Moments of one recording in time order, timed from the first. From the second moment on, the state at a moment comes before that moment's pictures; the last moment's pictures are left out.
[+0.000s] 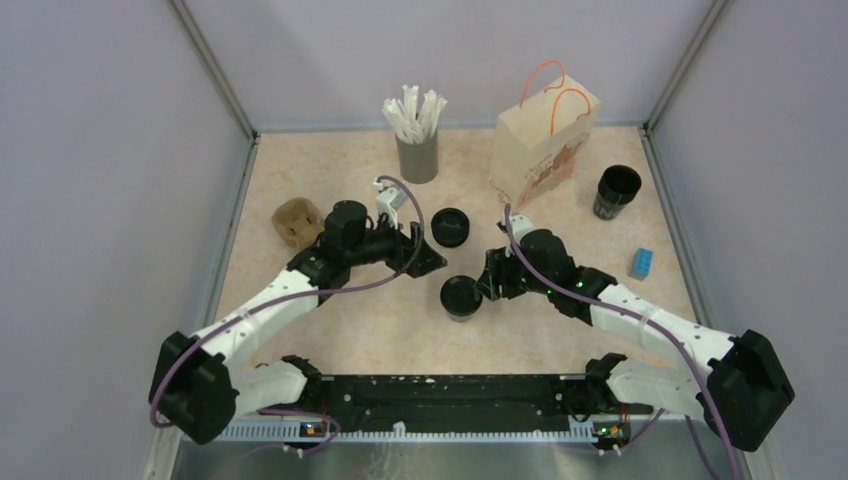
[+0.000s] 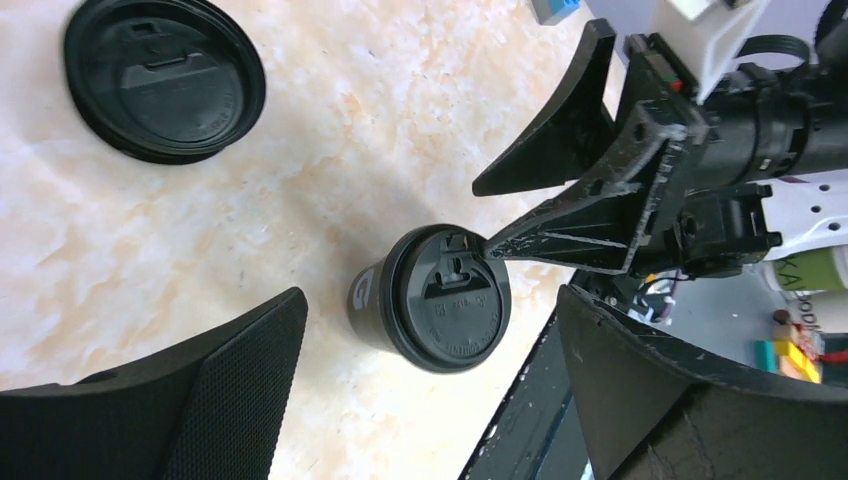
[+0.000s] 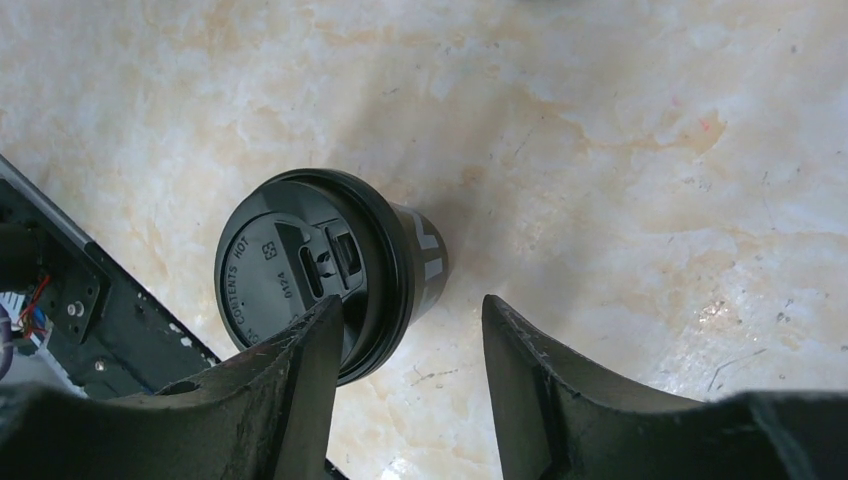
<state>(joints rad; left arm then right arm) -0.55 1.20 0.76 0.02 0.56 -0.44 0.70 1.06 0.63 -0.20 -0.13 0.40</state>
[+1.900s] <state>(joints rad) -0.55 0.60 0.69 -0.47 0.19 -0.16 0.81 1.05 0.76 -0.38 0.25 0.40</state>
